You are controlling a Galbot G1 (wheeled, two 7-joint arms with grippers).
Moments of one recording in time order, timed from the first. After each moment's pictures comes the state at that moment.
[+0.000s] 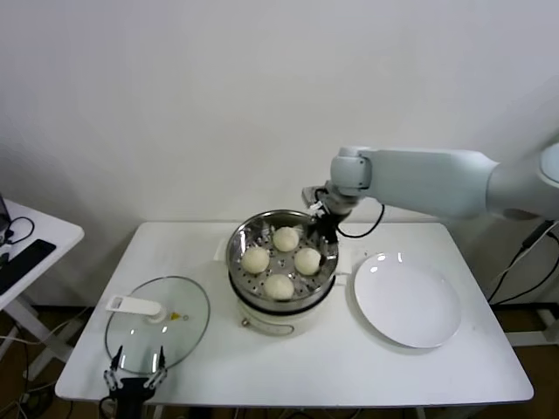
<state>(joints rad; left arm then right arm) 1.66 -1.59 -0.79 -1.73 0.23 -0.27 -0.02 0.76 1.17 -1.67 1.21 0.73 -0.27 -0.95</state>
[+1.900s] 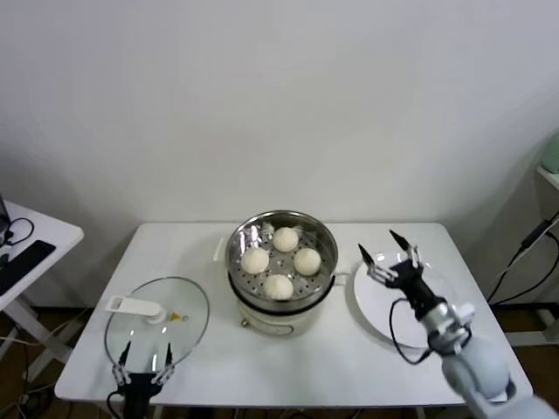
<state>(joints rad) 1.63 -1.58 -0.76 -1.70 0.24 -0.28 -0.02 -1.29 0.89 0.38 1.89 0.54 0.14 -0.07</state>
